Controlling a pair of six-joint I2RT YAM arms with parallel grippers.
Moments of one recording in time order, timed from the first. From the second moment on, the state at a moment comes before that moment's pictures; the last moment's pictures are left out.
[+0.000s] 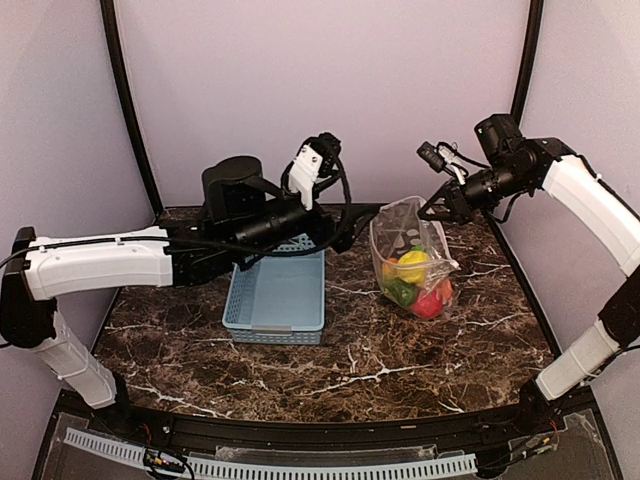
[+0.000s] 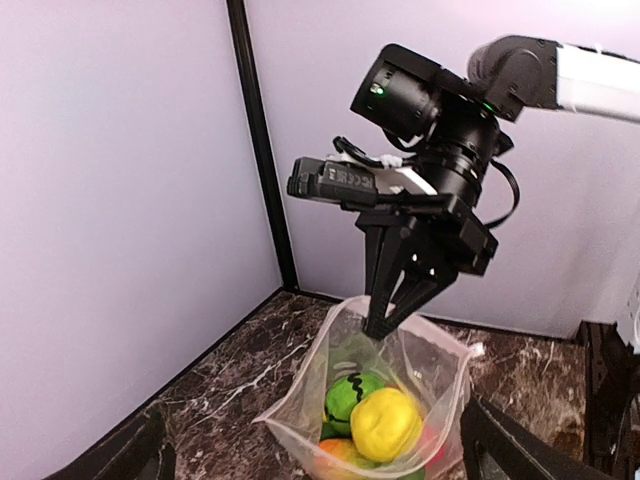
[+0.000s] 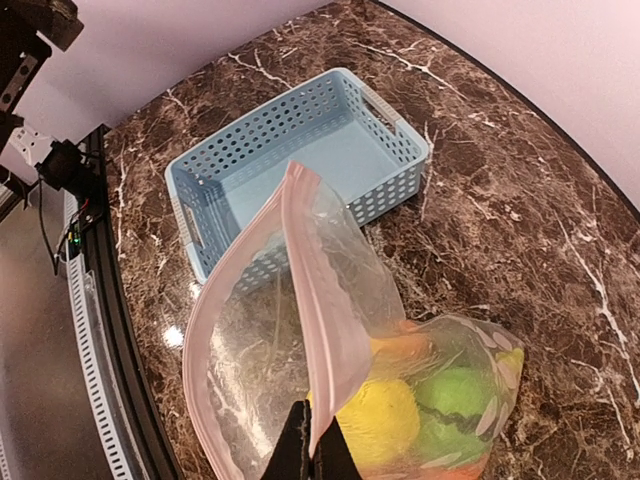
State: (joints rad) left arm -1.06 1.57 1.31 0.28 -0.08 0.11; right arm 0.36 1.48 1.60 -1.03 -0.67 -0.38
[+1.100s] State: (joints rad) left arm -1.06 1.76 1.23 0.31 0.38 0.28; right arm 0.44 1.45 1.58 -1.23 -0.81 -0.60
